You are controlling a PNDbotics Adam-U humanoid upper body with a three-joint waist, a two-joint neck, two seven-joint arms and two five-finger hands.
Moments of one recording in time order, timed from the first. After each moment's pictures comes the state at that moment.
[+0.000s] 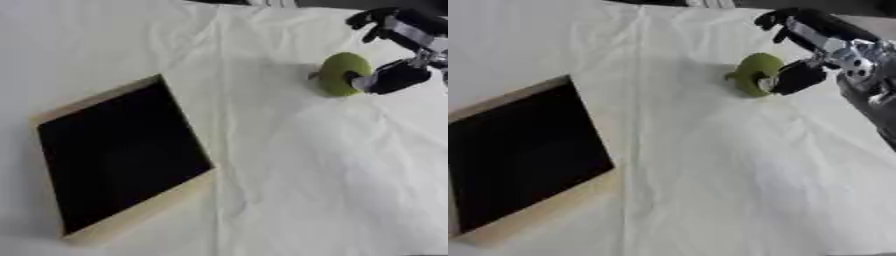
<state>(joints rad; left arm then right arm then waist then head) -0.19 0.33 0.36 -1.98 -0.05 -0.12 0.49 -0.58 -0.98 0.22 -1.79 0.40 0.47 0.33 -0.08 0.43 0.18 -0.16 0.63</state>
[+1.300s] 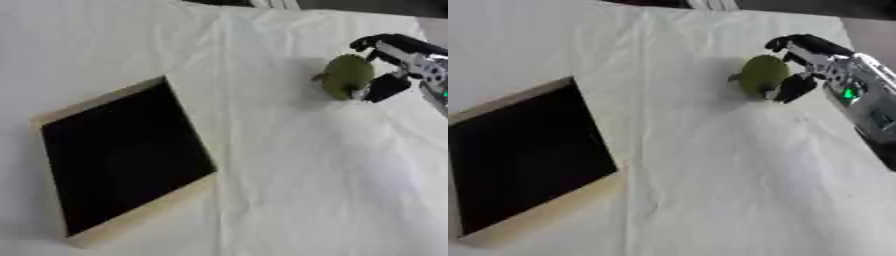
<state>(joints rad) -0.20 0.32 0.36 -1.98 -0.05 -0.12 0.49 -0.67 -0.89 0.26 -1.47 0.49 0.41 0.39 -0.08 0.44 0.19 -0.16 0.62</state>
